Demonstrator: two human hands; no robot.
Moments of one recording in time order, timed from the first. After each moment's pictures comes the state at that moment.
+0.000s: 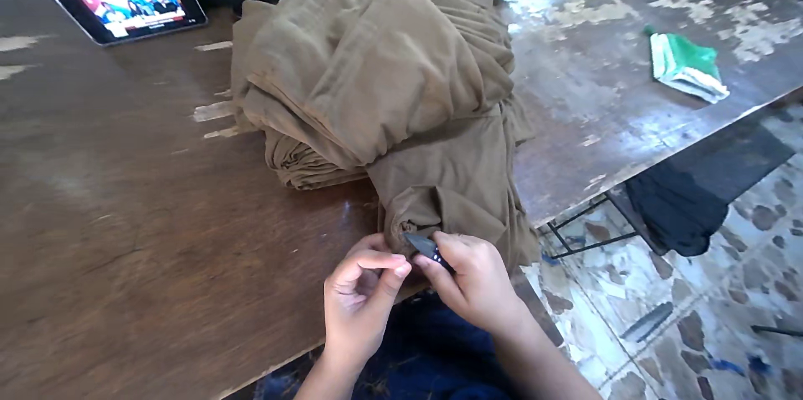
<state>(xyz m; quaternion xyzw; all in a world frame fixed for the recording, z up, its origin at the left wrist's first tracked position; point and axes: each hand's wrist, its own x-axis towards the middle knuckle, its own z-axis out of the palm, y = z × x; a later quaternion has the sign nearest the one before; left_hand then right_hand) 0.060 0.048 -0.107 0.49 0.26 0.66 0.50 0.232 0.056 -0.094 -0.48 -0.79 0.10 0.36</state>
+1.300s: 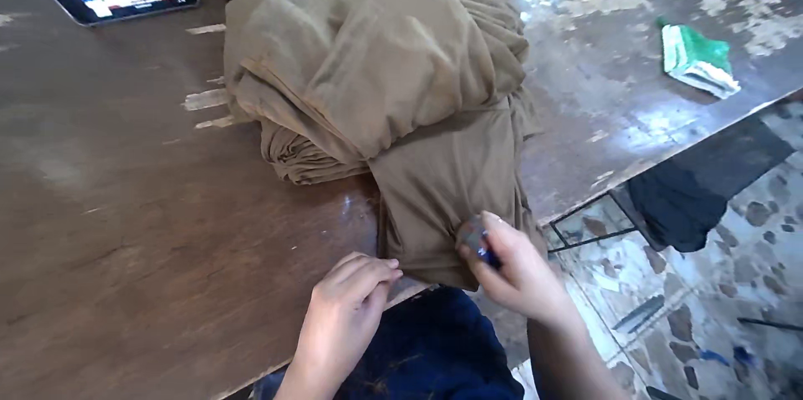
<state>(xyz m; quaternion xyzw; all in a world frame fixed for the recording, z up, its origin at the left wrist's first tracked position) 0.025 0.044 -0.108 0.74 0.41 0.46 0.27 0.291 0.060 -0.101 -0.45 -0.80 0.21 0.34</state>
